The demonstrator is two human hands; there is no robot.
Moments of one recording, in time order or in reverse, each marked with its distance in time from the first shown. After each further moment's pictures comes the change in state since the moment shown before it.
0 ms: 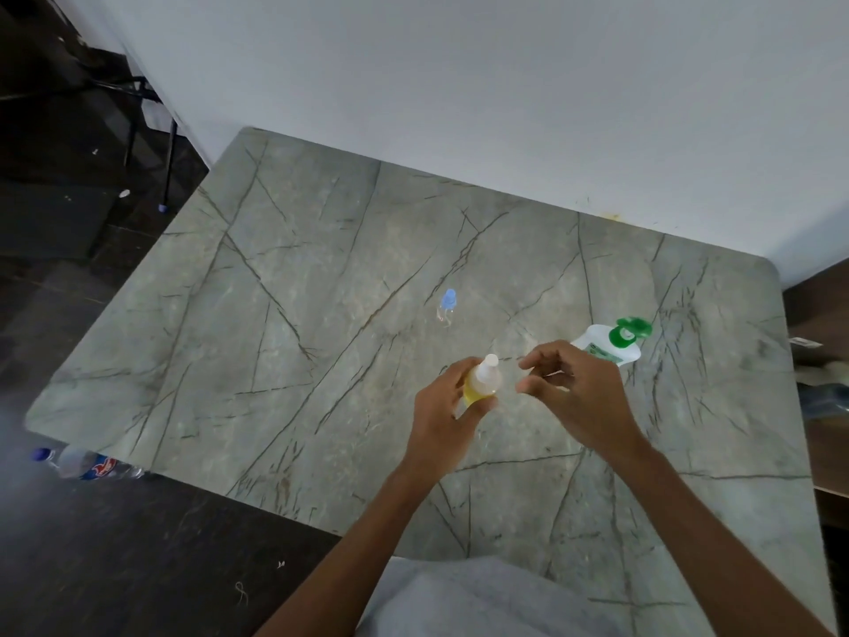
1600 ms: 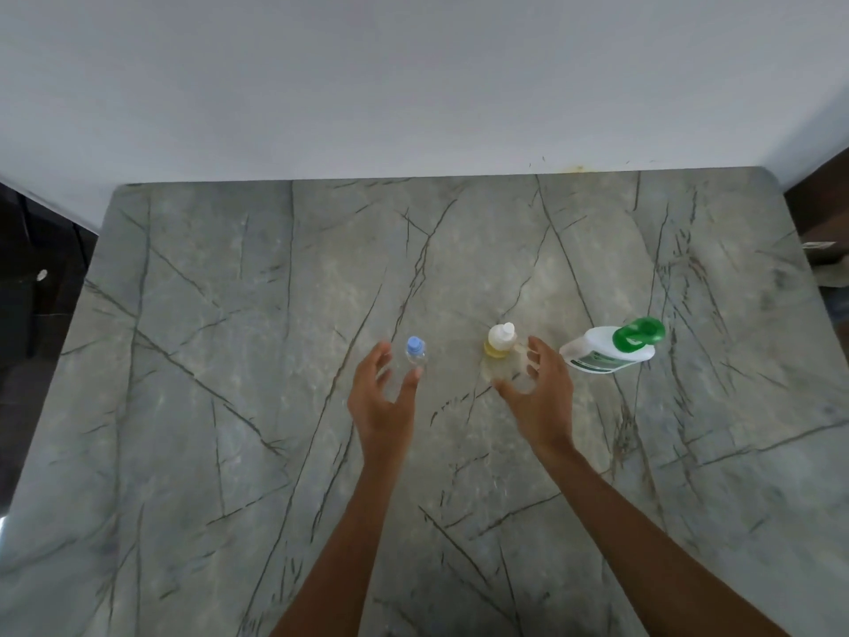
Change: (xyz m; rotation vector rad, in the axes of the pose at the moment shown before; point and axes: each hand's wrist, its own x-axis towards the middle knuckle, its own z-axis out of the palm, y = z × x) left_hand 0.130 -0.073 -0.014 0.134 0.262 -0.161; right_hand 0.071 0.129 0.091 0.020 0.436 0.444
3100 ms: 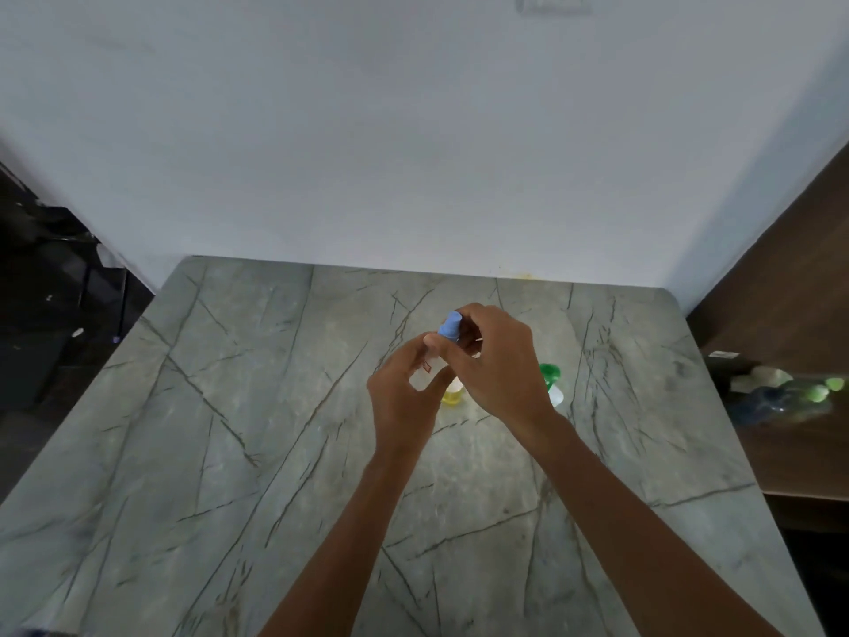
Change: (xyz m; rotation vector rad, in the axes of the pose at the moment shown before) left_hand -0.087 0.157 0.003 -0.075 0.028 0.431; right_hand -0.038 -0.177 -0.135 0.016 -0.048 -0.652
